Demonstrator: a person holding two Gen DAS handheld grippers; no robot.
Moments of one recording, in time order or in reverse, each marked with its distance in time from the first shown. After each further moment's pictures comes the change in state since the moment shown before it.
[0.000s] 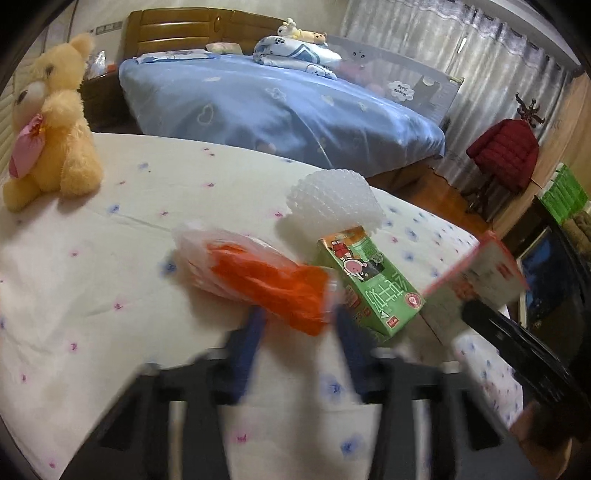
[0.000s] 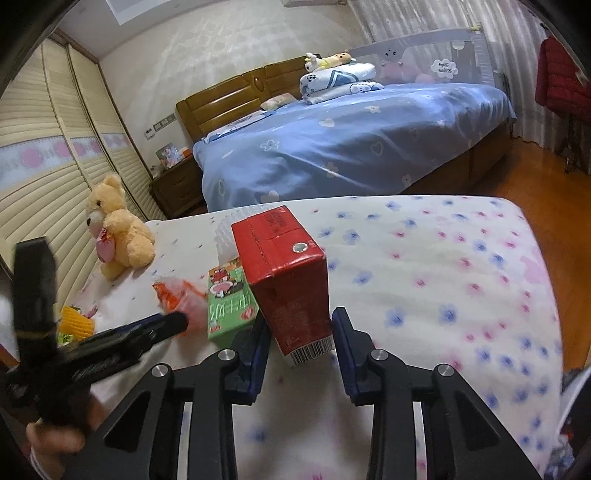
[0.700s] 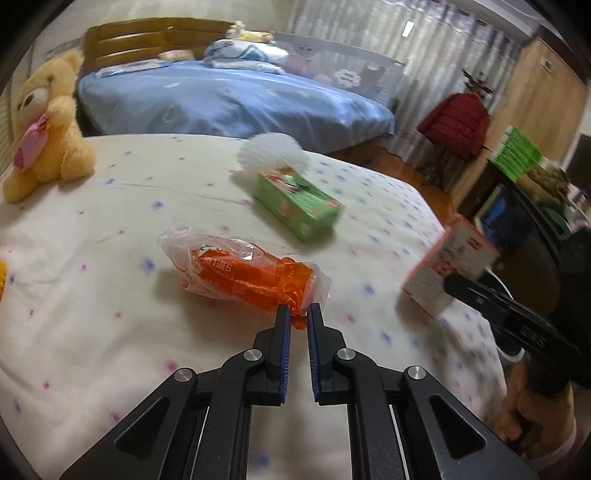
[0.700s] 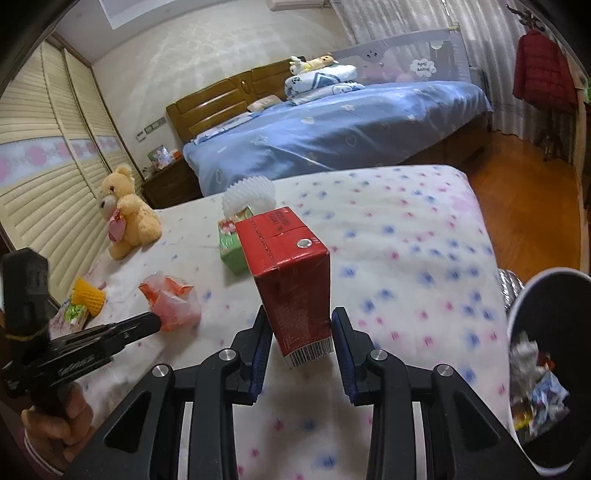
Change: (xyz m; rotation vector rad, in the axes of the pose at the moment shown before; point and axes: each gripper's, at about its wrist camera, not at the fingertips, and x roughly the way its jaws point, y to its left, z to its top) left arm -0.080 -0.009 -0.072 0.150 0.012 -0.147; right arm -0.068 0.000 -0.056 0.025 0.002 -0.061
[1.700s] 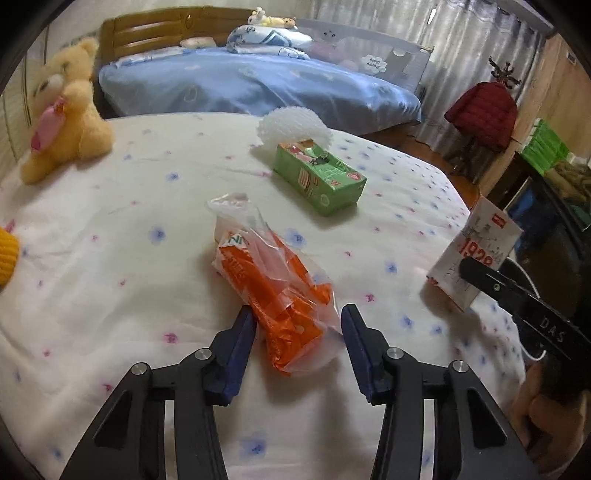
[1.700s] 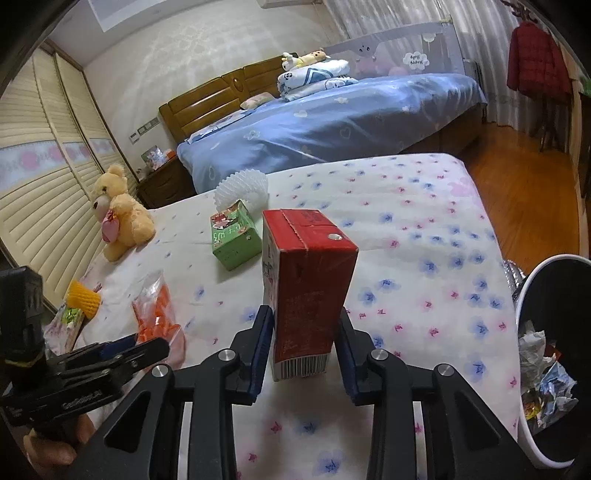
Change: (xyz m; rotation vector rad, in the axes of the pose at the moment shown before) left arm 0.007 -0.018 -0.009 -0.039 0.043 0.141; right arm 0.008 -0.001 -0.006 0.027 0.003 -0.001
